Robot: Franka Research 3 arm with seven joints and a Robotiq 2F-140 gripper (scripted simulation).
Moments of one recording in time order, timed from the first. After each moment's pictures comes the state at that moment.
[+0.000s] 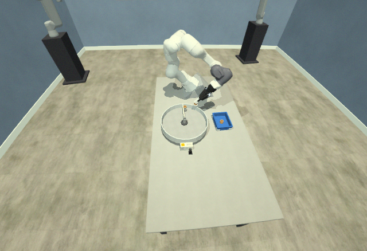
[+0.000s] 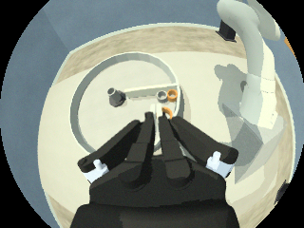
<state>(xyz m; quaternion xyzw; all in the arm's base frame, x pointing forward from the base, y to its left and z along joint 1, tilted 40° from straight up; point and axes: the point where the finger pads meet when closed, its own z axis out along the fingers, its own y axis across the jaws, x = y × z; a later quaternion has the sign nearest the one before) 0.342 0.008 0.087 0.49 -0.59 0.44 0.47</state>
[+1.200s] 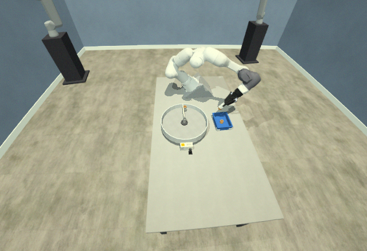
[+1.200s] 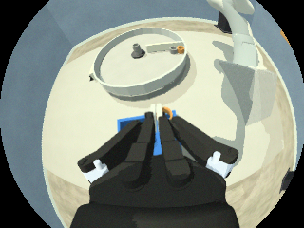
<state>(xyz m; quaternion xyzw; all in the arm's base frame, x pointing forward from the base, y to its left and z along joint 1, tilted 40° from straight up) 0.447 0.158 -0.052 0.49 -0.60 0.44 0.45</state>
